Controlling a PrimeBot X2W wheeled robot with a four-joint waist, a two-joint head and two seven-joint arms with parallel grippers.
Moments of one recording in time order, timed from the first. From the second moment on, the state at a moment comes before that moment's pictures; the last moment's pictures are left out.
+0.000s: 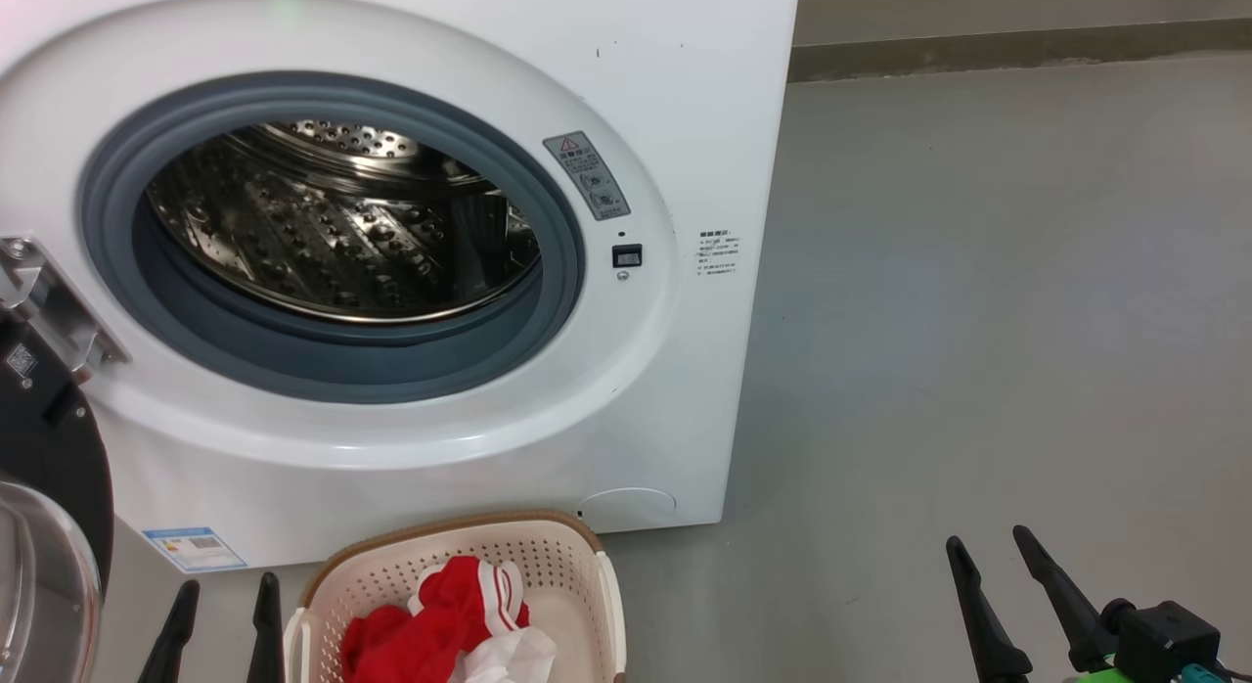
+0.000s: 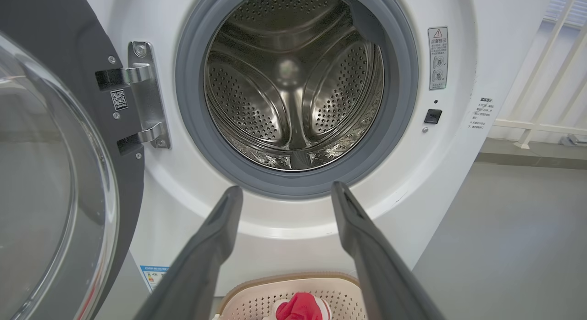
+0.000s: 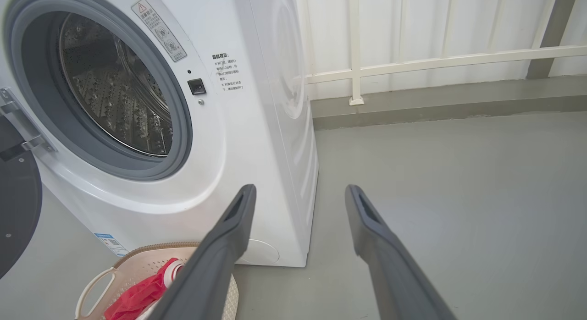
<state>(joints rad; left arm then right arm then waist) 0.14 0.11 0.03 0.08 -0.30 -0.13 -0.25 0.08 -0.16 0.04 0.14 0.32 0.13 -0.26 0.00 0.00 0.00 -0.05</state>
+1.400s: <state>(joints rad) 0.14 0.11 0.03 0.08 -0.29 -0.13 -0.25 0.08 -0.16 0.05 0.14 0.32 0.13 -0.26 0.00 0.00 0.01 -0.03</state>
